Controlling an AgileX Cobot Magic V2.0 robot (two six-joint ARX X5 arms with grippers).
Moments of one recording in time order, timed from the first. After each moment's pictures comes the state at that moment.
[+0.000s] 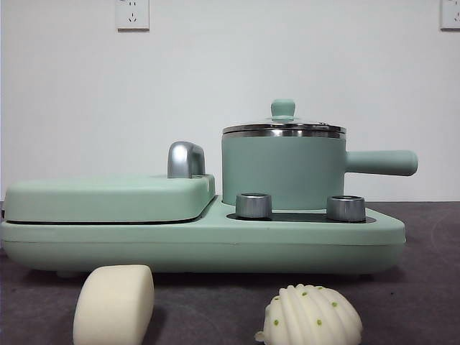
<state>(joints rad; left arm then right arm) 0.03 0.34 0.56 -0.17 0.19 -0.48 0.10 0.48 0.64 -0.07 -0.27 0.22</state>
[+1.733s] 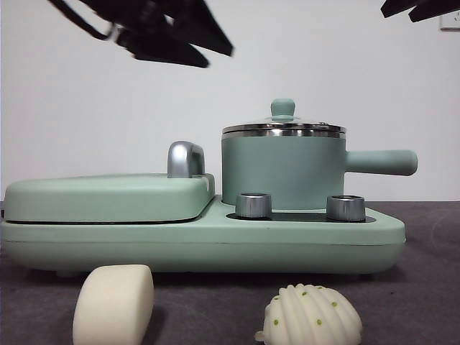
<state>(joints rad) -0.57 1.42 1.04 0.09 0.32 0.14 0.25 0.77 0.75 -0.26 -0.34 -0.25</state>
